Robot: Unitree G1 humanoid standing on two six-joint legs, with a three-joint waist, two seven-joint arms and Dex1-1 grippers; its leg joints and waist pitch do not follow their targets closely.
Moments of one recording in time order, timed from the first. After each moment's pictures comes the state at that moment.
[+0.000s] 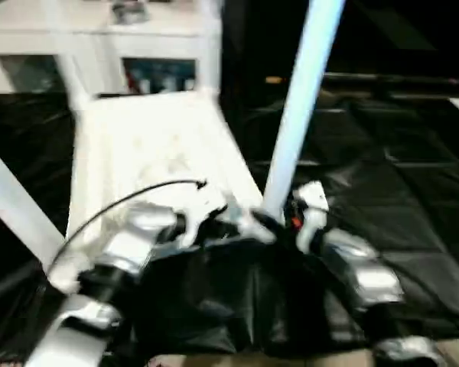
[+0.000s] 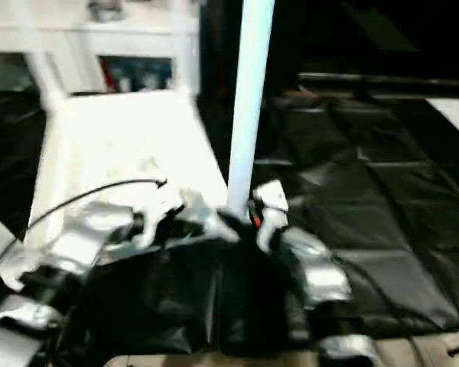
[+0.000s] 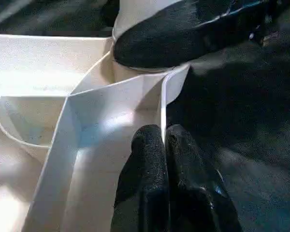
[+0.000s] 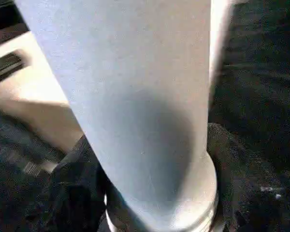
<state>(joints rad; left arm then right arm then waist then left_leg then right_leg) -0.56 0.23 -0.25 0.51 0.07 0.25 -1.01 -0.39 -0.07 0.01 0.52 0.16 0.14 0.59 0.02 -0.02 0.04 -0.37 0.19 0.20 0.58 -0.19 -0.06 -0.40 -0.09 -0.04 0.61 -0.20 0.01</state>
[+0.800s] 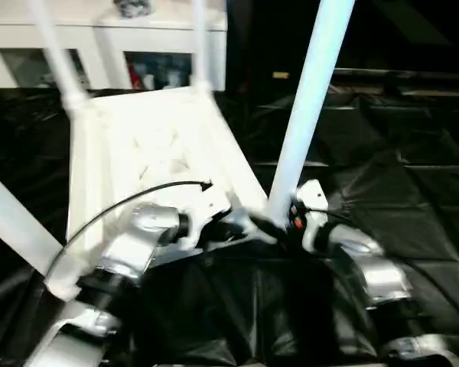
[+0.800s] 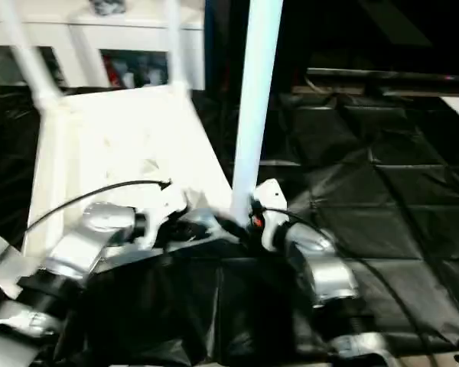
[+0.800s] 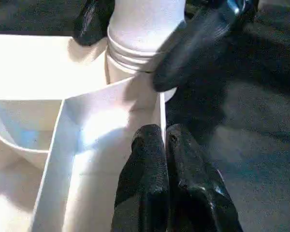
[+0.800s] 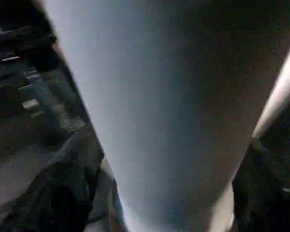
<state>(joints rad) -0.51 0.33 -0.29 0.42 0.02 0.20 -1.22 -0.37 -0.27 0.14 0.43 0.17 0.15 1.02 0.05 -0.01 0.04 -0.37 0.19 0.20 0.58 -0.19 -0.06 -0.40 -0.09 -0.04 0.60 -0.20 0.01</state>
